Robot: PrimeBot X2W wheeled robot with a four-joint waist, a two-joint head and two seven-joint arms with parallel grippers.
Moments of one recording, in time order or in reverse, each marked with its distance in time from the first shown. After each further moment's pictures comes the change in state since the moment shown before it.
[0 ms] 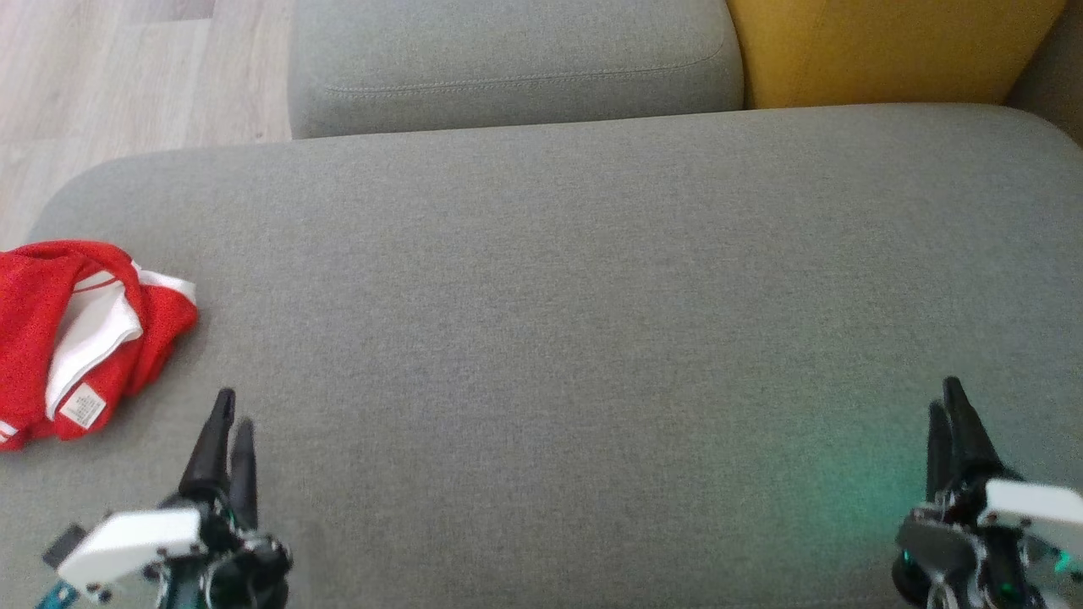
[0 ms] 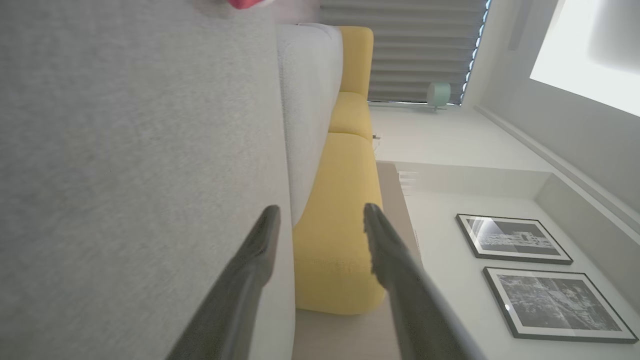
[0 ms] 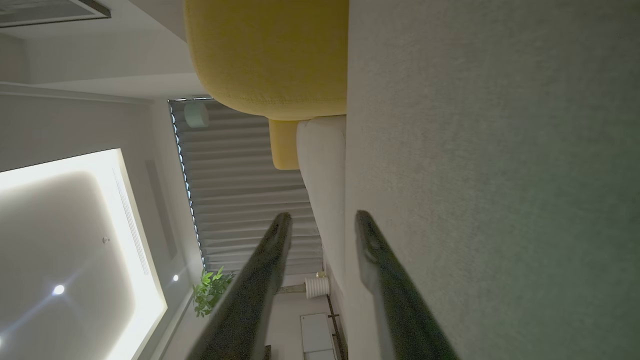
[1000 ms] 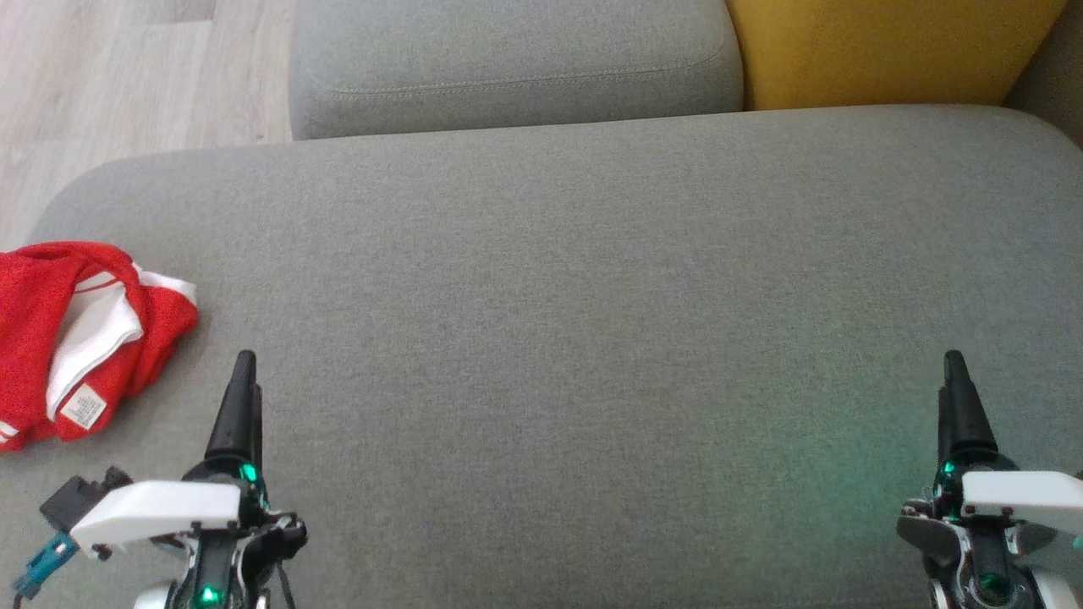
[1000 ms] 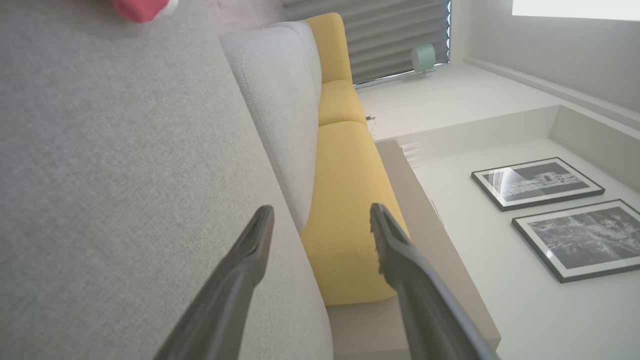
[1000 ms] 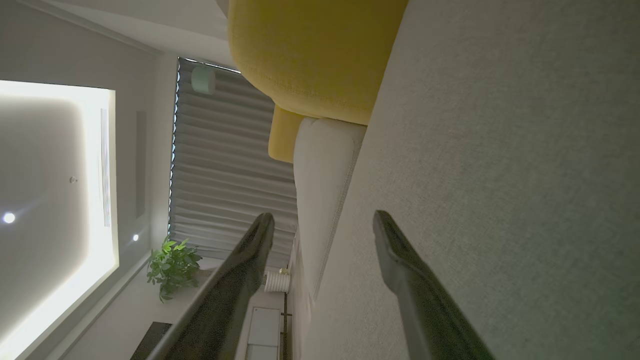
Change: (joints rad) left arm 0.003 -0.004 -0.063 -0.096 0.233 0.002 -0.086; right arm 0.023 -0.017 0.047 -0.071 -0.235 0.000 -0.082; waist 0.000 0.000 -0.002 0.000
